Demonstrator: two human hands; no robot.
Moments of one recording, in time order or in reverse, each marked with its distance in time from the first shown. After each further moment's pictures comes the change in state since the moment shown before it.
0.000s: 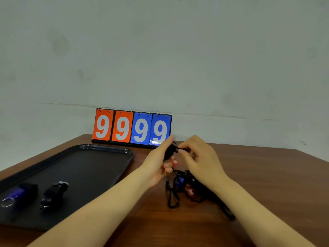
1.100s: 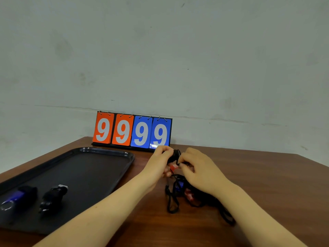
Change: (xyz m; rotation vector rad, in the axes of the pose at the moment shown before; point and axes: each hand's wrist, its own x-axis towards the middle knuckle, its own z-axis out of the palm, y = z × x) left_hand 0.005 -0.004 0.001 0.318 0.045 0.156; right_hand 0.000 0.008 -0.006 -0.165 -0.342 -0.005
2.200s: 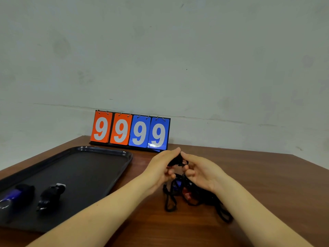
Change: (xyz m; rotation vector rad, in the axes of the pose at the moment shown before) left_hand -0.005 -0.005 0.007 -0.193 -0.086 -0.072; right_hand 0.006 -0.004 -0.003 1.592 -0.021 0.902
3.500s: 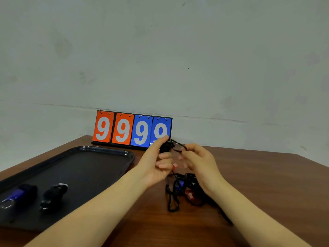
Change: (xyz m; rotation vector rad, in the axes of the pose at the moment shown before) left_hand 0.000 0.023 -0.013 -0.575 -0.044 -0.233; right_hand -0.012 0.010 0.019 -0.365 0.069 -0.562
